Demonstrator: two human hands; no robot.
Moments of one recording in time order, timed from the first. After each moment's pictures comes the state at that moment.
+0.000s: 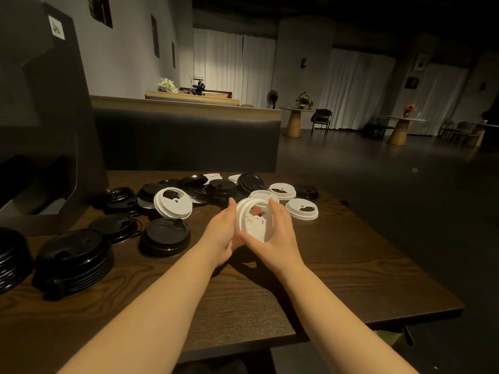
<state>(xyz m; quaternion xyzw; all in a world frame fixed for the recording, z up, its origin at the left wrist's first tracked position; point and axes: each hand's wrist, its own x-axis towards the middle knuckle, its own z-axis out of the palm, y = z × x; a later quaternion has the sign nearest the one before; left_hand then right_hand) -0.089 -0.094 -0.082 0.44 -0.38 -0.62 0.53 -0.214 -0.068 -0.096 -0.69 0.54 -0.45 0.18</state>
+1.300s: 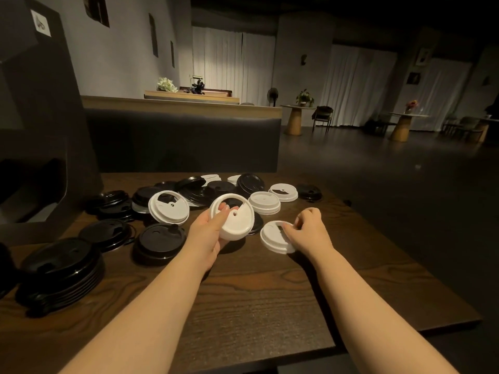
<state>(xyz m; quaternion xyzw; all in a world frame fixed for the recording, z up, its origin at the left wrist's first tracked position) -0.071 -0.108 -0.085 0.45 -0.32 -0.59 0.59 -0.275 -0.131 -0.091 -0.62 0.70 -0.32 0.14</state>
